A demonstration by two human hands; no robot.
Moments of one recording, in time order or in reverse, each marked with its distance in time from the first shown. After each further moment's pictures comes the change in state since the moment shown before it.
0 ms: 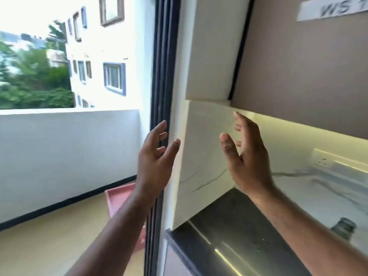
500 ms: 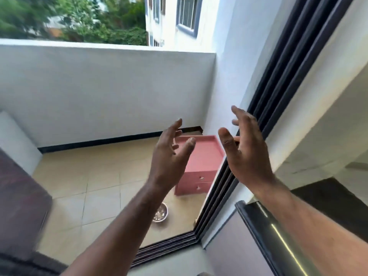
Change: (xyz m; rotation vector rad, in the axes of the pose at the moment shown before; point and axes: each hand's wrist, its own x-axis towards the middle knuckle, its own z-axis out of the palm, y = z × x) left_hand -0.028 -0.154 -0.187 0.305 0.171 -0.298; right_hand -0.047 -0.066 0.277 0.293 -0.398 0.051
